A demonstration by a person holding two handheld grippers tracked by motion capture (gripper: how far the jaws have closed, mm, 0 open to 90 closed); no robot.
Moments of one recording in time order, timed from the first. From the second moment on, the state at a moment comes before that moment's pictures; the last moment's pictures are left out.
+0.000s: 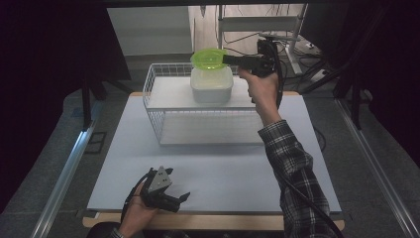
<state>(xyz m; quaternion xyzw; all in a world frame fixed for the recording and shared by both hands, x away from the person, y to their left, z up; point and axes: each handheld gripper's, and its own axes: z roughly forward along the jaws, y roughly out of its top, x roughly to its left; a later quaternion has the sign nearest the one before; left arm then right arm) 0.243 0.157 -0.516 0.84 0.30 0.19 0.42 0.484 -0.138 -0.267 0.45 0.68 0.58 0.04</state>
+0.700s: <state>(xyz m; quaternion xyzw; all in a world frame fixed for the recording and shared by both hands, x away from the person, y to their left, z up) 0.243 0.157 -0.516 0.84 0.31 0.19 0.42 0.442 -0.152 -0.287 0.39 0.73 0.56 0.09</state>
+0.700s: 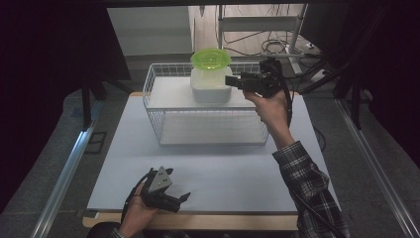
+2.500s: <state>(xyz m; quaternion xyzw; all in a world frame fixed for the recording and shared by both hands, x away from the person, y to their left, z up) 0.244 0.155 -0.518 0.84 0.31 0.18 0.41 0.367 -0.176 -0.382 0.32 0.78 0.51 0.15</state>
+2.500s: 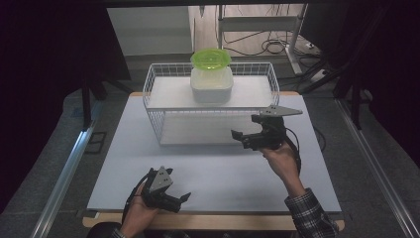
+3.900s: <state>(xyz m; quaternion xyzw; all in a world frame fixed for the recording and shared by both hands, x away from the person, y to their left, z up) 0.244 0.157 -0.518 0.83 0.32 0.18 0.43 0.319 -0.199 -0.436 0.32 0.81 0.47 0.16</state>
